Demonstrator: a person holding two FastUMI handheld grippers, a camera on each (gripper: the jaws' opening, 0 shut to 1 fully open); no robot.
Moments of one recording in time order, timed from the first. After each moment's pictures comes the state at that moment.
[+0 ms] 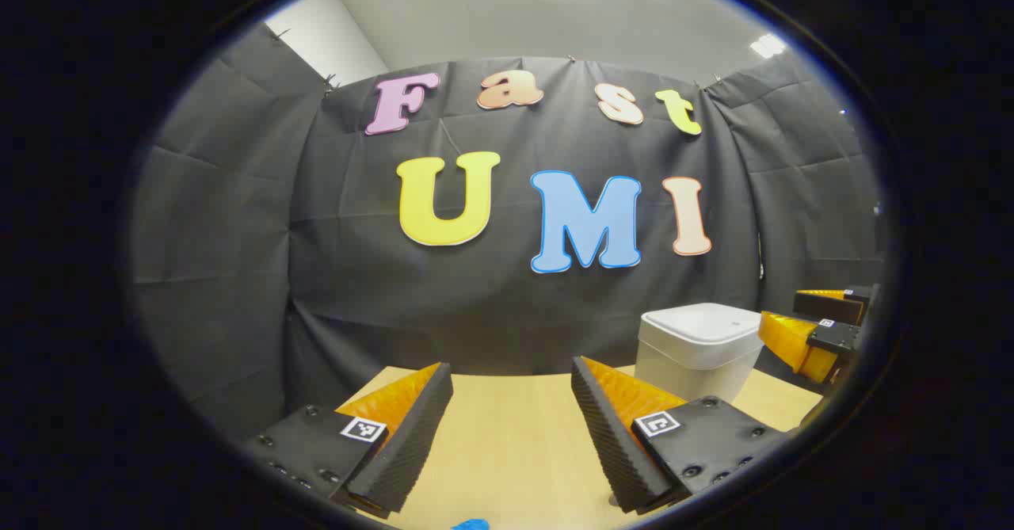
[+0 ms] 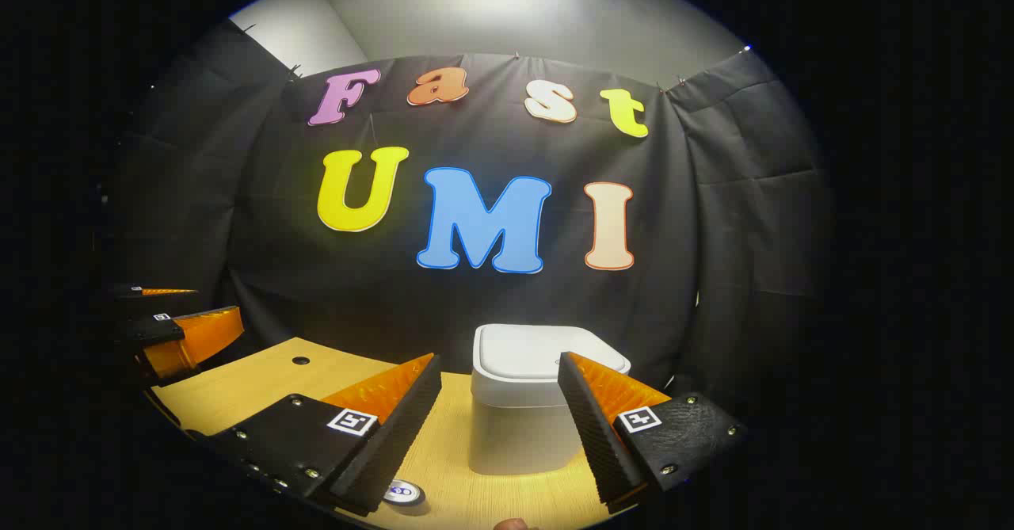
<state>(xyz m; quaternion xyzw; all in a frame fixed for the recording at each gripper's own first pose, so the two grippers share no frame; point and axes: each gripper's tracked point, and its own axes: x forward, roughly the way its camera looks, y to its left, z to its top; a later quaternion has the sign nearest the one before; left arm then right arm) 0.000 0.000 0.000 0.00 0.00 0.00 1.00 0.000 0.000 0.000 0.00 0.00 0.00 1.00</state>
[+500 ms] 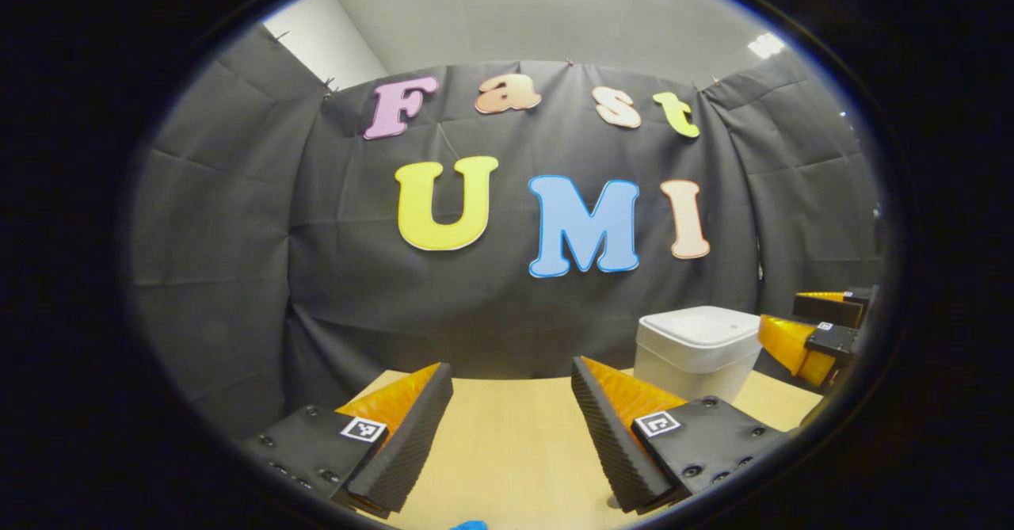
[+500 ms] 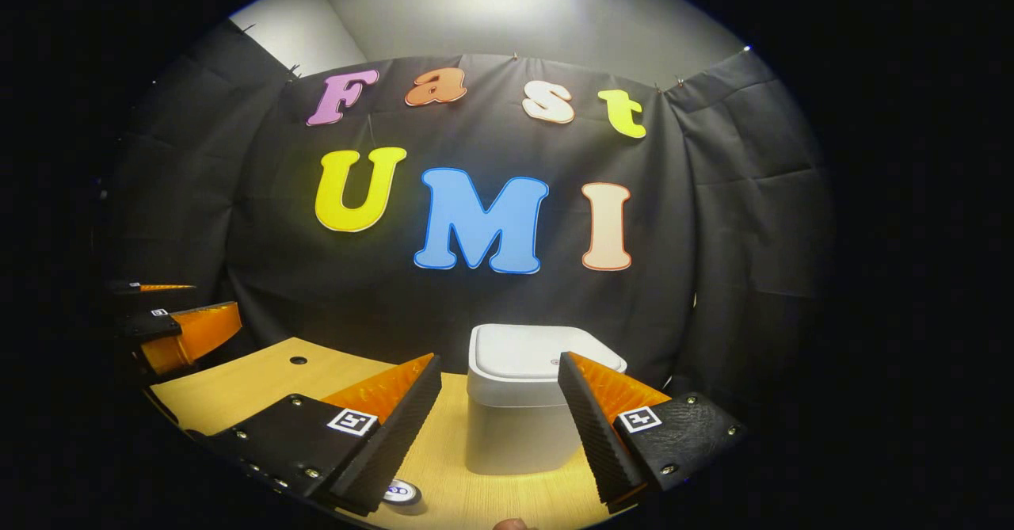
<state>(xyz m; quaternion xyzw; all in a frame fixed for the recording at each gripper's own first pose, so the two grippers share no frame) 0.001 -0.009 0.006 0.00 -0.01 0.00 1.00 -0.001 -0.007 0.000 0.00 0.00 -0.01 1.00</state>
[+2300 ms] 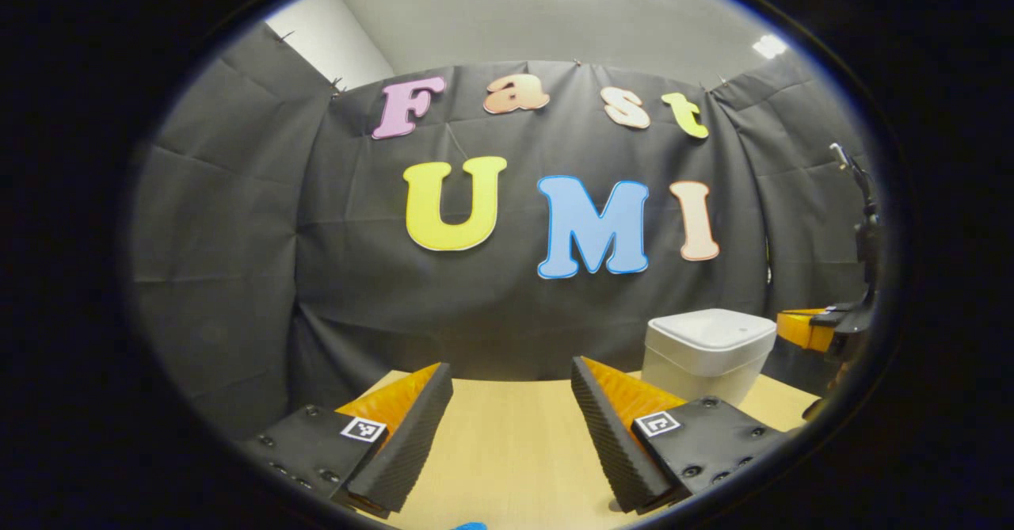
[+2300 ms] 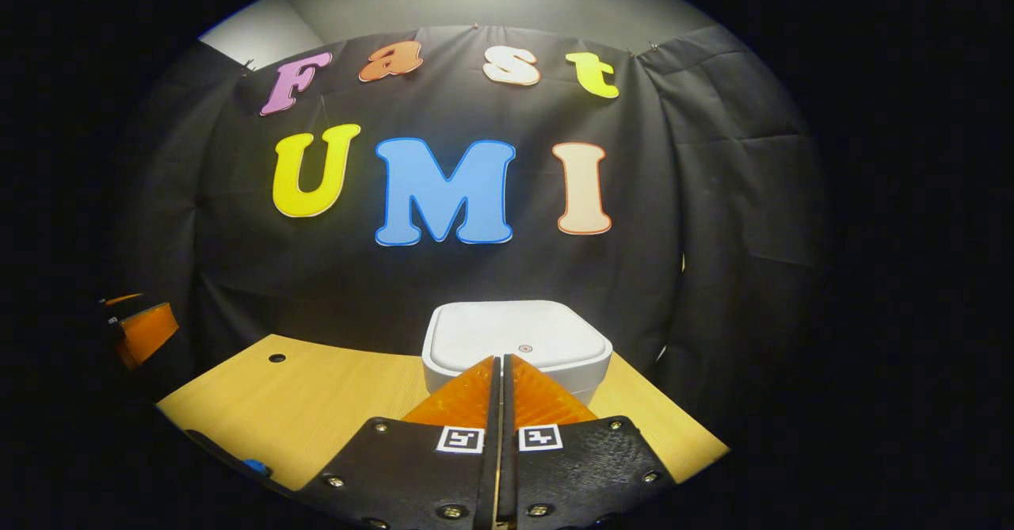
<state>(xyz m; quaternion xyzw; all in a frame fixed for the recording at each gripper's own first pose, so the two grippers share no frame) 0.006 0.002 0.003 0.00 -0.01 0.01 1.00 0.054 -0.057 -0.031 0.04 0.06 -0.04 1.00</state>
